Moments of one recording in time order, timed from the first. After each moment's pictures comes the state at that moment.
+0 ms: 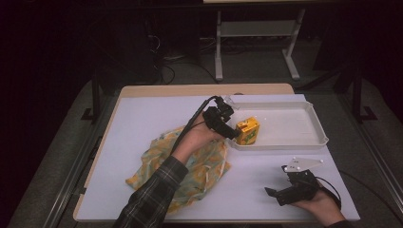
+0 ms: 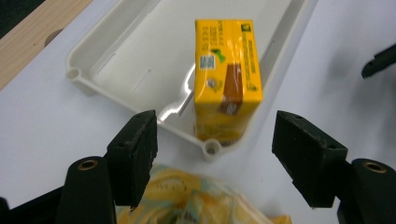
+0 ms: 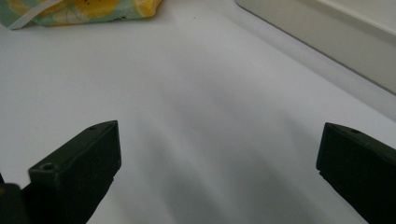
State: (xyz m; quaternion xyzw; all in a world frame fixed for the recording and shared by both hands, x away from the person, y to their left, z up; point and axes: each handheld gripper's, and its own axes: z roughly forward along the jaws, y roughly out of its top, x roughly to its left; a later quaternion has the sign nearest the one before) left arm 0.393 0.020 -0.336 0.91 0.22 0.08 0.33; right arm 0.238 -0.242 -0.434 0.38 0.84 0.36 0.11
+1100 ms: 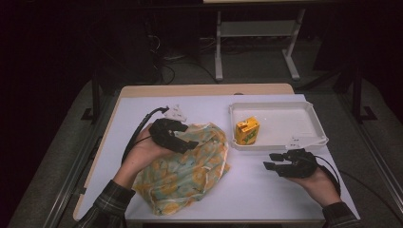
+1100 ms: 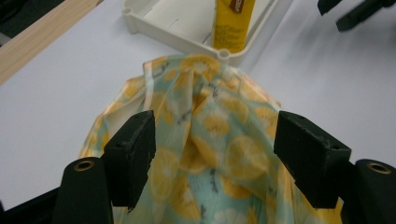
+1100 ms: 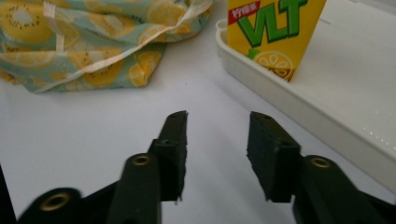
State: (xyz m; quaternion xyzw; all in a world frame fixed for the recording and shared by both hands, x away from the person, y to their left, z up) left arm 0.336 0.152 -0.317 0.90 0.23 0.10 0.36; right arm 0.281 -0.243 -0.399 0.37 0.84 0.40 0.09
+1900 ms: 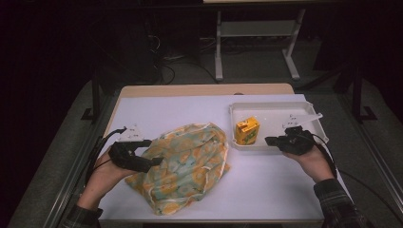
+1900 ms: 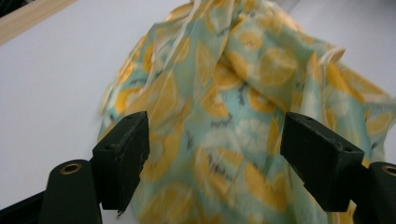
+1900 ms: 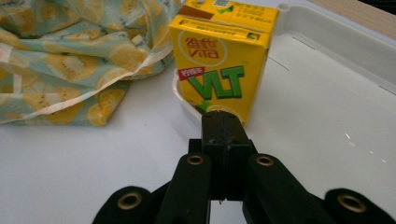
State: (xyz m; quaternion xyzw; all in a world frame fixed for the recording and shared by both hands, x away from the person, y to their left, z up) left arm 0.291 0.249 -0.347 0.87 0.29 0.12 0.37; right arm 0.332 -0.243 -0.374 0.35 0.84 0.39 0.11
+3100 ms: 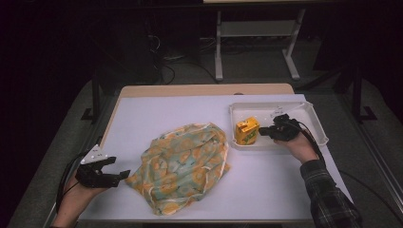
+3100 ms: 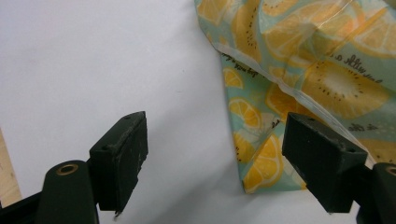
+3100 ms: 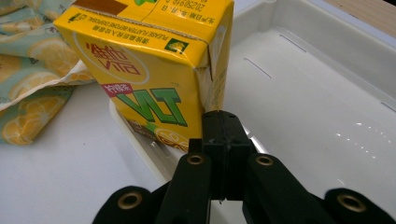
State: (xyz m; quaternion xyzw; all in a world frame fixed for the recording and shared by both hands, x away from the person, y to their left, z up) left arm 0.264 0.342 -0.402 0.83 0.40 0.17 0.34; right arm 0.391 -0.234 -0.399 0.34 0.86 0.37 0.11
